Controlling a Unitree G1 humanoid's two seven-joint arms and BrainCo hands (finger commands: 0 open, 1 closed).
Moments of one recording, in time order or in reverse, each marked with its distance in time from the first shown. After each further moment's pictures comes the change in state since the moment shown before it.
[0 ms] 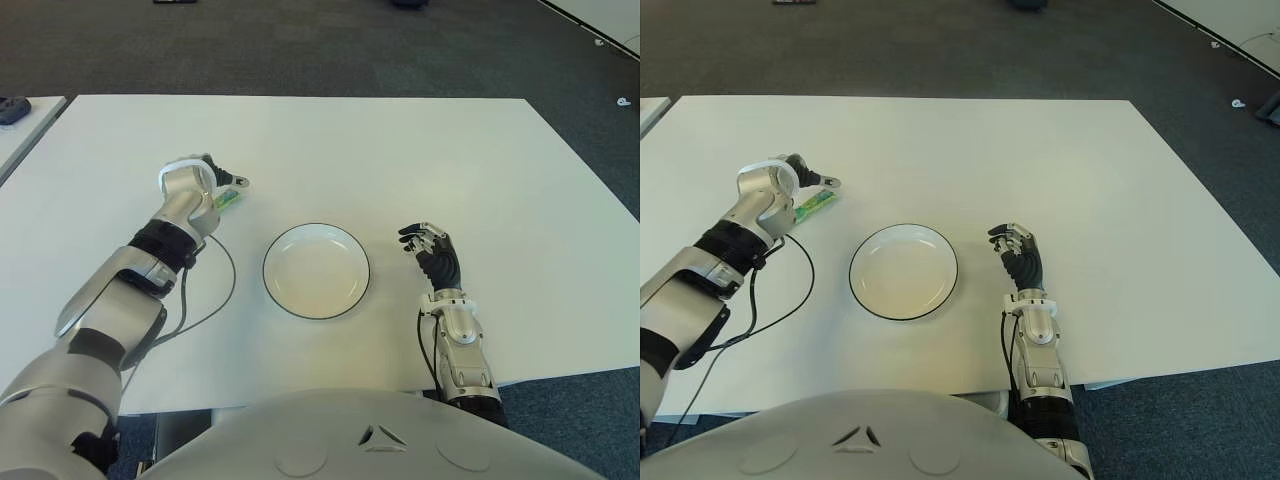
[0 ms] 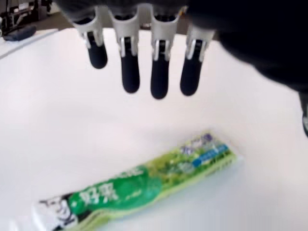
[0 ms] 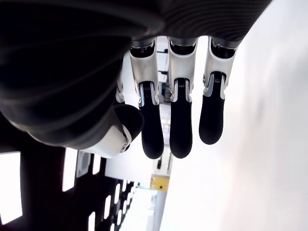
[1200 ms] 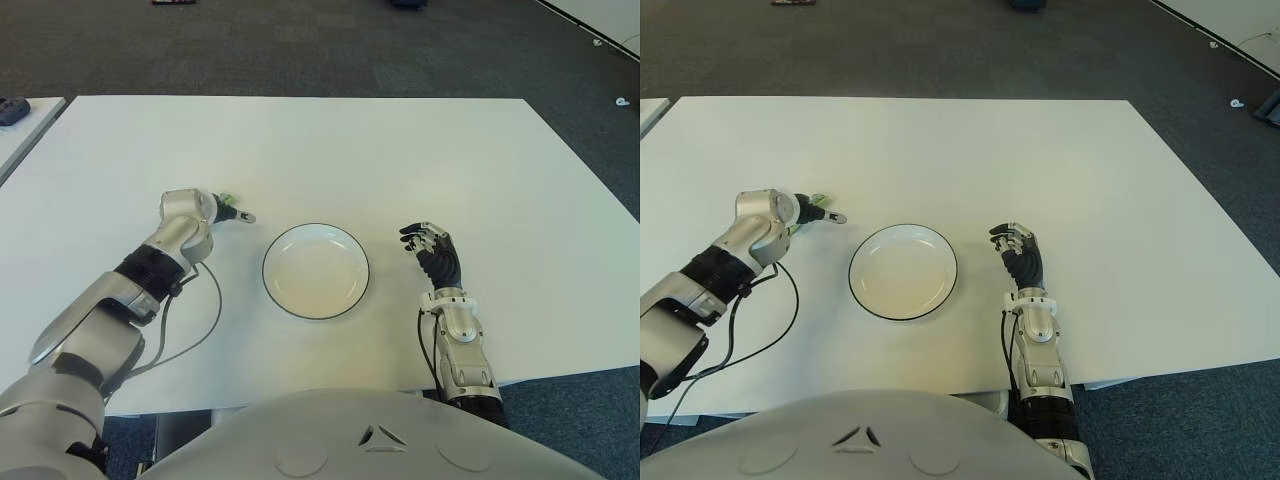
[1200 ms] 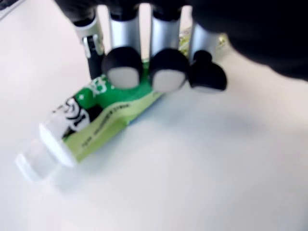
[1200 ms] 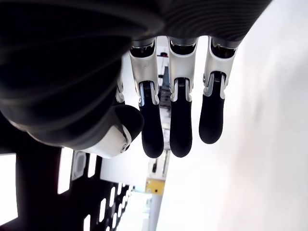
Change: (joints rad) left arm 0.156 0.082 -0.048 -0.195 0.091 0.019 -0.262; right arm -0.002 -0.001 0.007 -0.019 -0.010 0.039 -0.020
